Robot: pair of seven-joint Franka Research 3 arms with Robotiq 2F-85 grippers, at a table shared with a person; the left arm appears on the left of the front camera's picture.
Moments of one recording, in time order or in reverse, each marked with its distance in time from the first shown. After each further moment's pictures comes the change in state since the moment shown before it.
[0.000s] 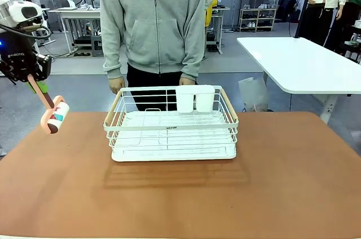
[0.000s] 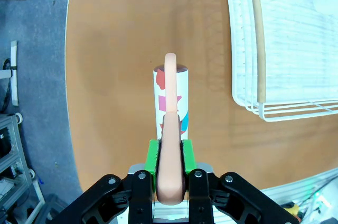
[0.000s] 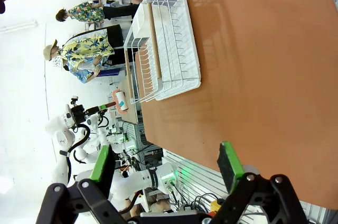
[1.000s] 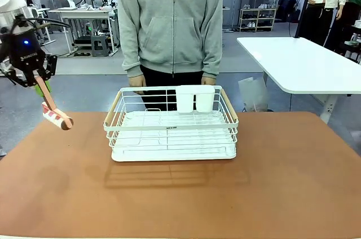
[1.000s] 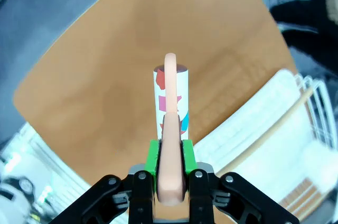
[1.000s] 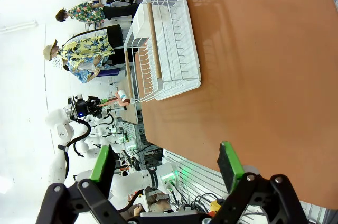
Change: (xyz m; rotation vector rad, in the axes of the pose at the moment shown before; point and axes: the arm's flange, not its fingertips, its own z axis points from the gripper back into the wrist) left arm 0.028 -0.006 -0.022 0.090 0.023 0.942; right arm 0.000 0.000 0.000 0.000 0.000 0.000
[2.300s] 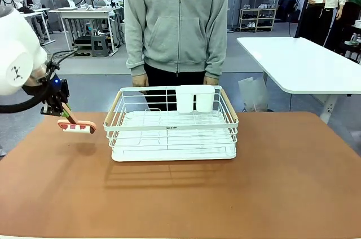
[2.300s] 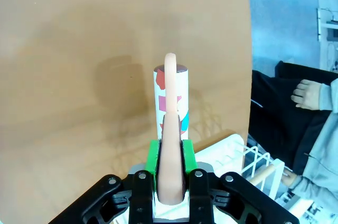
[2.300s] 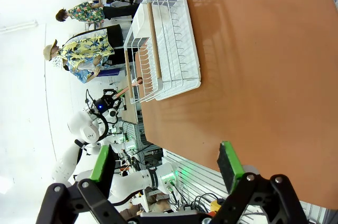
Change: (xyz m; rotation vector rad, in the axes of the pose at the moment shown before) left arm -0.029 0.006 -0.111 -0.280 -0.121 0.510; right arm 0.000 0.000 0.000 0.000 0.000 0.000
